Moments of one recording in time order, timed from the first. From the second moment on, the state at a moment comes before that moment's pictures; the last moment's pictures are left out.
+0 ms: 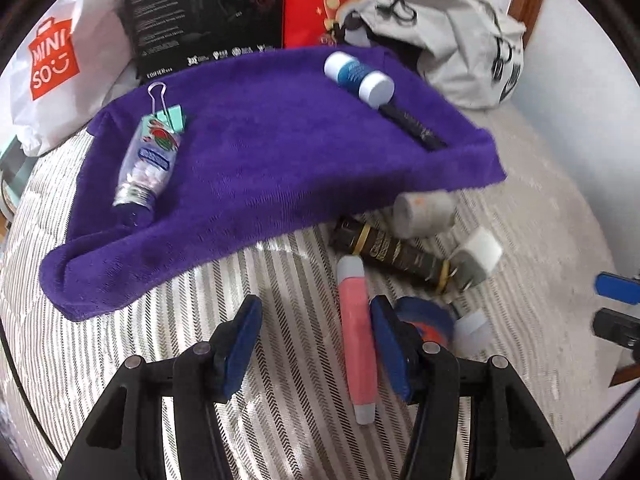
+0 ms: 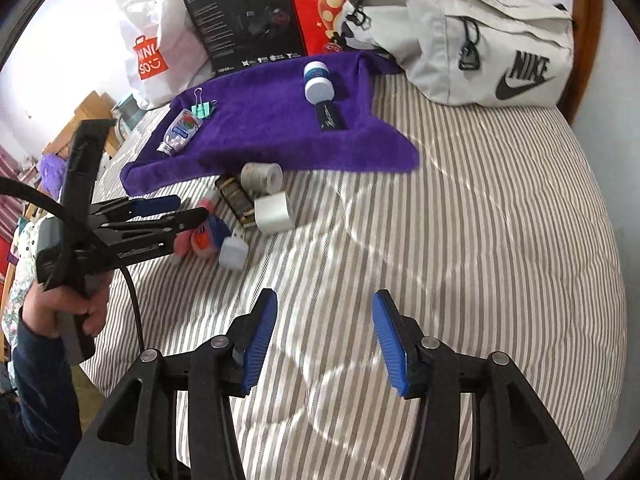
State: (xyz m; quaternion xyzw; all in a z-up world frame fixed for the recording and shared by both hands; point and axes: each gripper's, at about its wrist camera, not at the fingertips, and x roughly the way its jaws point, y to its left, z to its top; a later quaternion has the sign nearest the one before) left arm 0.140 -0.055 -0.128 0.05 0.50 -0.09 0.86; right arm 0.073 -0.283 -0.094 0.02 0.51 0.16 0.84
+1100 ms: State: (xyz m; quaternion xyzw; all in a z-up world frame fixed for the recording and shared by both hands) left arm 0.110 -0.052 -0.124 0.08 0.49 -0.11 0.86; right arm 0.146 -0.203 -0.135 -0.01 0.51 0.21 0.84
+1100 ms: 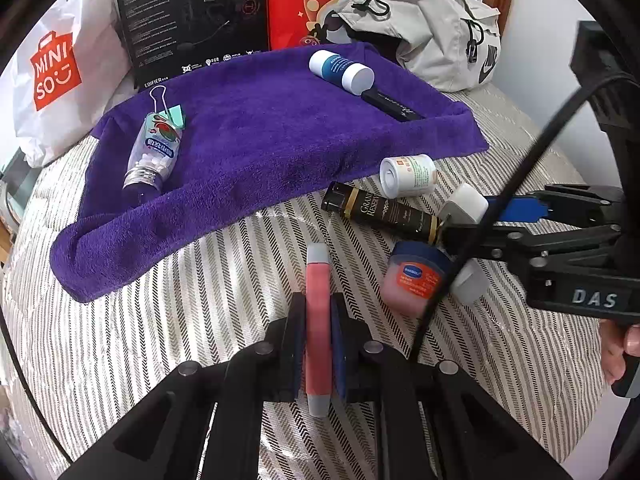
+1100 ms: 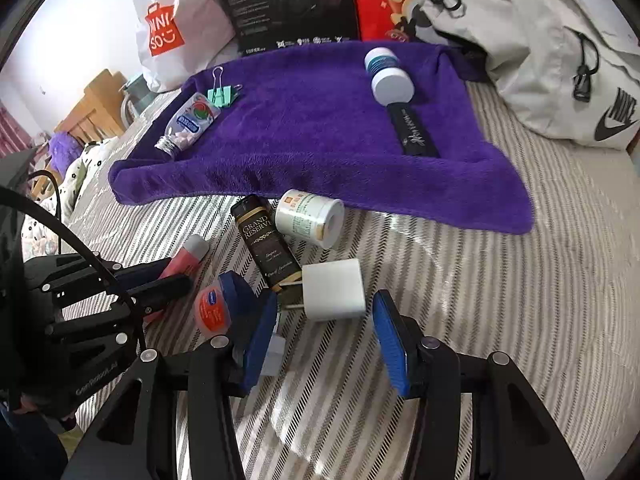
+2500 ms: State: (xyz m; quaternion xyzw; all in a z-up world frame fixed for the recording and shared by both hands) left arm 0.099 -0.031 -0.121 0.06 0.47 -0.07 0.88; right arm 0.109 -0.254 -0.127 -0.01 0.46 0.09 0.88
